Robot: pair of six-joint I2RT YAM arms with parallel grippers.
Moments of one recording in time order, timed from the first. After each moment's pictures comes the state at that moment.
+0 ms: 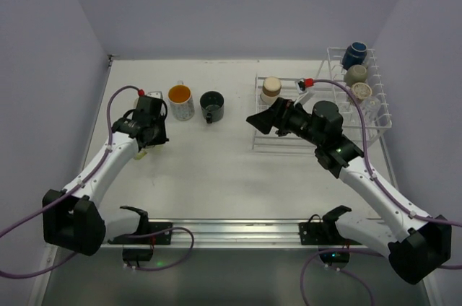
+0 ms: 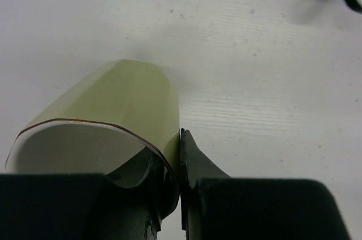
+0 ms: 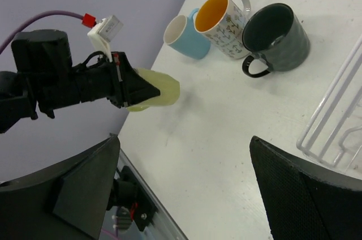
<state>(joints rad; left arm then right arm) -0.29 1.18 0.95 -0.71 -0.21 -0.35 0.49 1.01 0.81 0.05 -0.36 0.74</state>
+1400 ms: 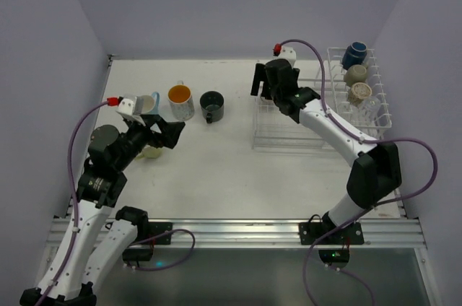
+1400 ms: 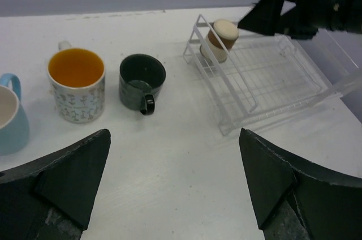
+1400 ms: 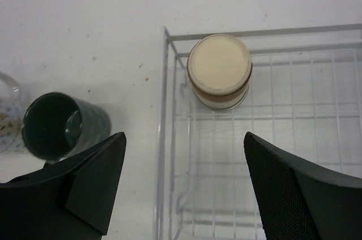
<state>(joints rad) -0.25 0.62 0.80 -0.28 0.23 -0.28 0.56 1.59 1.36 -0.33 0.41 0.44</state>
